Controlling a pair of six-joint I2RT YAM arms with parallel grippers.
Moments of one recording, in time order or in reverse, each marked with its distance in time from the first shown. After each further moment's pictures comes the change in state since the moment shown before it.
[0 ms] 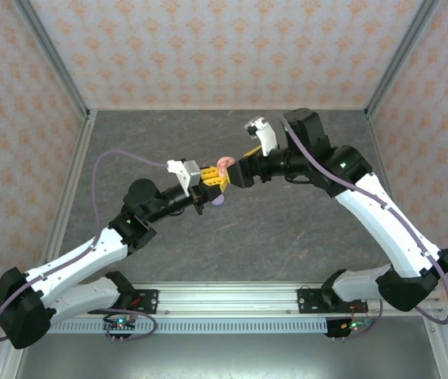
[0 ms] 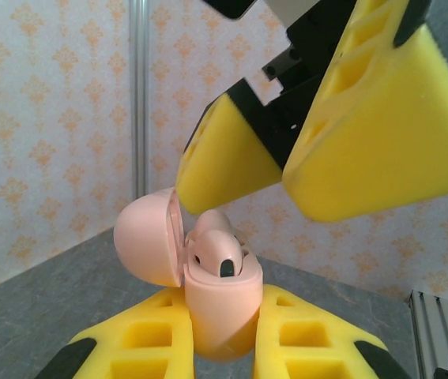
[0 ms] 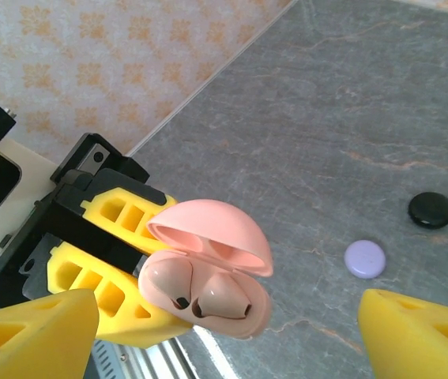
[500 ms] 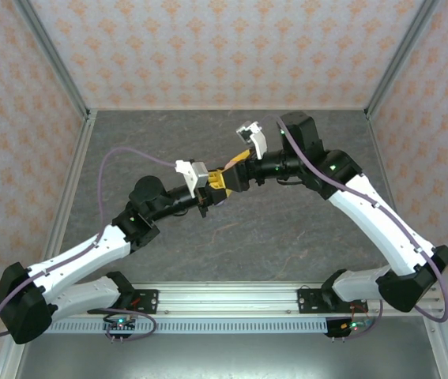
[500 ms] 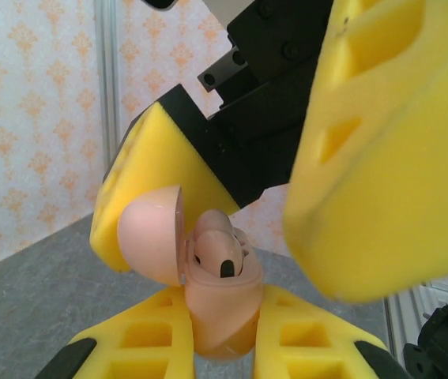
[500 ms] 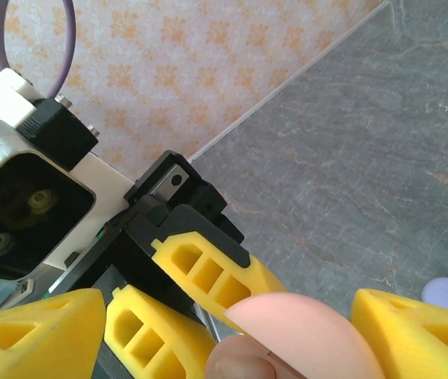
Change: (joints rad) left arm -0.026 0.036 0.036 -0.048 0.041 0.008; right arm -0.015 -0.014 -0.112 0.180 -0.198 0.018
